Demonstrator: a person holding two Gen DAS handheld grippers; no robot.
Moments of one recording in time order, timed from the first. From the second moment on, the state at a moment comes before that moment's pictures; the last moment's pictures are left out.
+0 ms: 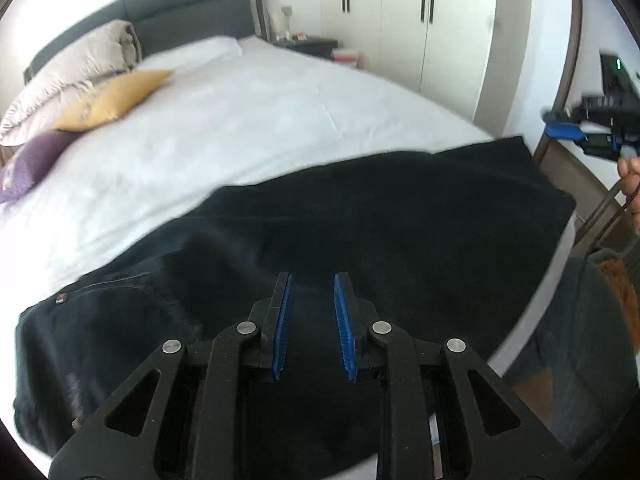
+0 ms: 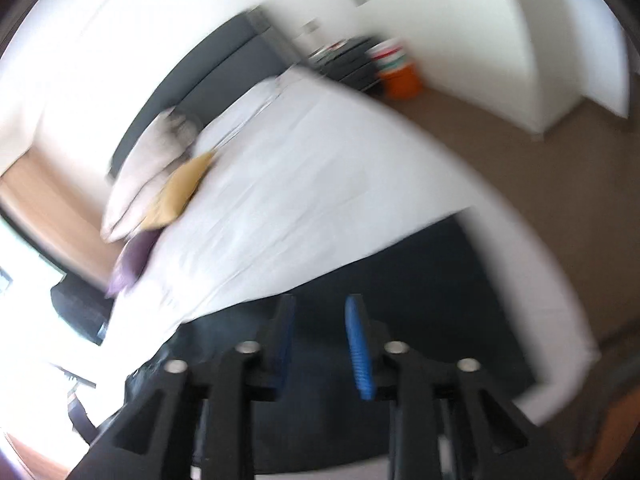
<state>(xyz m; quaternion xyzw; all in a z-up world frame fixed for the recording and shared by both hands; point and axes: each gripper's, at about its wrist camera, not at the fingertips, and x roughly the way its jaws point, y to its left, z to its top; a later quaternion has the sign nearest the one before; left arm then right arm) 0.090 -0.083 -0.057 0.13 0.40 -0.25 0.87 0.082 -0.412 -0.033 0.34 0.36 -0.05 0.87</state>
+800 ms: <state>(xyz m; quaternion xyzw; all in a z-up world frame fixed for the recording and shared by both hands) 0.151 0.077 -0.047 0.14 0.42 -0.09 0.89 0.107 -0.340 -0.051 0.26 0.48 0.04 0.84</state>
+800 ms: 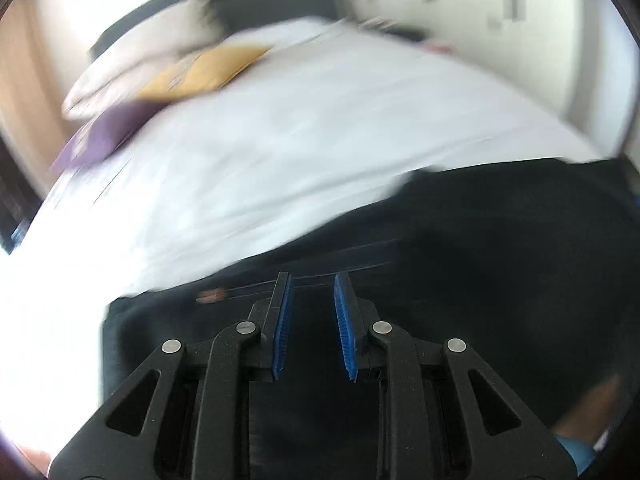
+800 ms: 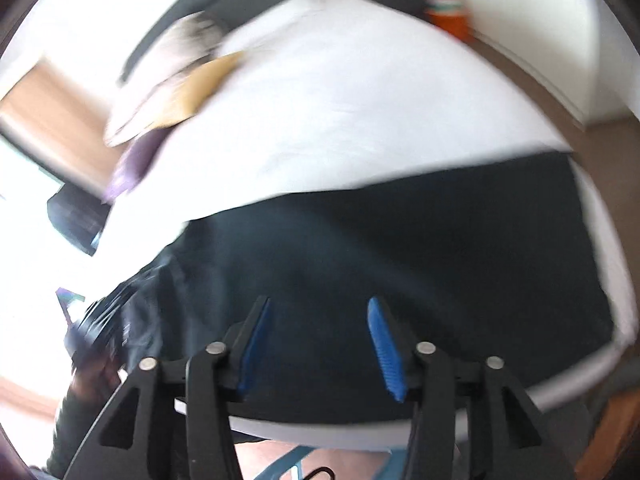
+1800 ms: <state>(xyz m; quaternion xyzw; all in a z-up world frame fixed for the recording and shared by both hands) 0.154 0.180 -0.094 0.05 0.44 -0.04 0.90 0.338 -0.138 -0.142 0.28 0.53 0.22 0.77</state>
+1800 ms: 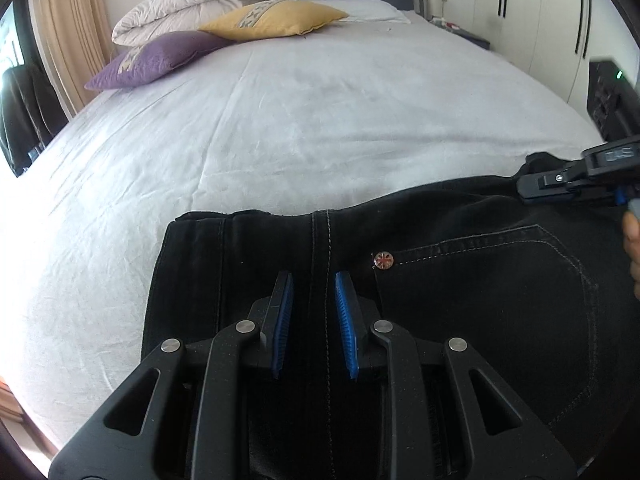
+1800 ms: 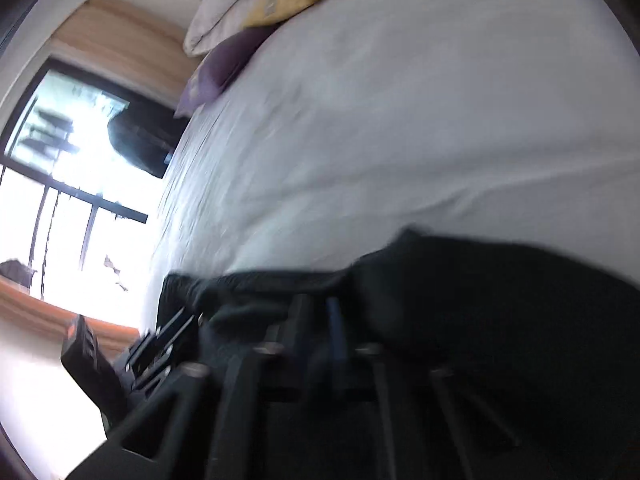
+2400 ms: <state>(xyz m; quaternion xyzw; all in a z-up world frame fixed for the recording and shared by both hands) 0.156 0.159 -0.098 0.08 0.44 0.00 0.90 0.114 -0.401 -0.139 0.44 0.42 0.05 0.79</state>
